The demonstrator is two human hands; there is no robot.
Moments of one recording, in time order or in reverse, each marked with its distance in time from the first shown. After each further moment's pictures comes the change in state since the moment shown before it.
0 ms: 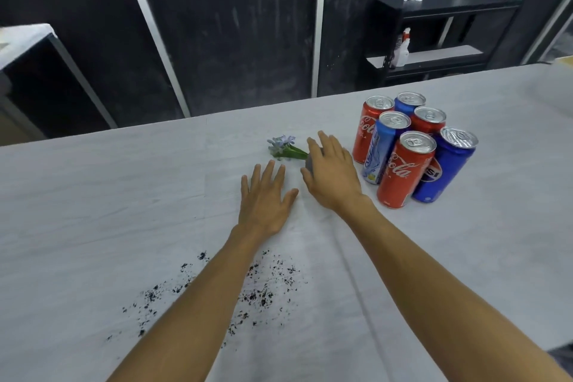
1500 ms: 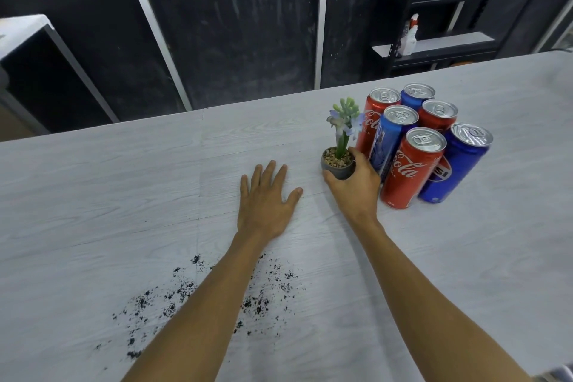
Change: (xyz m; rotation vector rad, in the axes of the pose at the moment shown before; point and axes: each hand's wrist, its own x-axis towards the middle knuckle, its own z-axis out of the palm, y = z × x) left_hand 0.005 0.006 0.012 0.000 0.015 -0.038; right_hand -0.014 0.039 0.037 0.697 0.361 0.411
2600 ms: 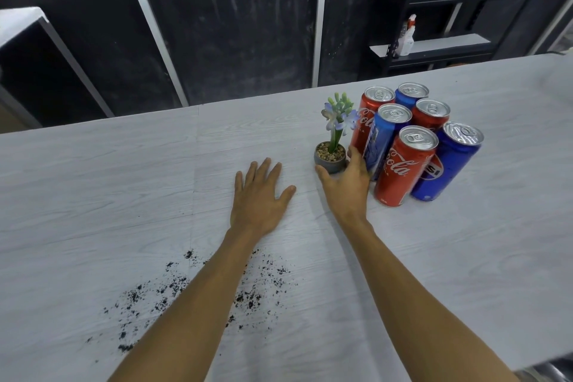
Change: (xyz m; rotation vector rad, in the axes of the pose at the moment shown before) left_hand -0.002 -0.002 -0.003 -0.042 0.011 0.012; right_hand -0.009 -0.010 0.000 -0.009 -0.033 0.101
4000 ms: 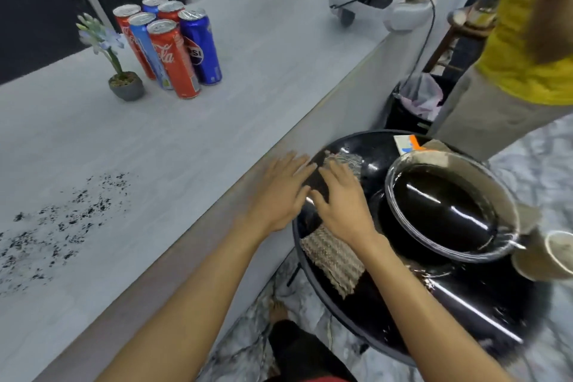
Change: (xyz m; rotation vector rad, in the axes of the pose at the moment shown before) left_hand -0.268 0.206 0.070 -0.157 -0.239 1.078; right_hand -0.335 0.140 -0.244 -0.572 0.107 0.159
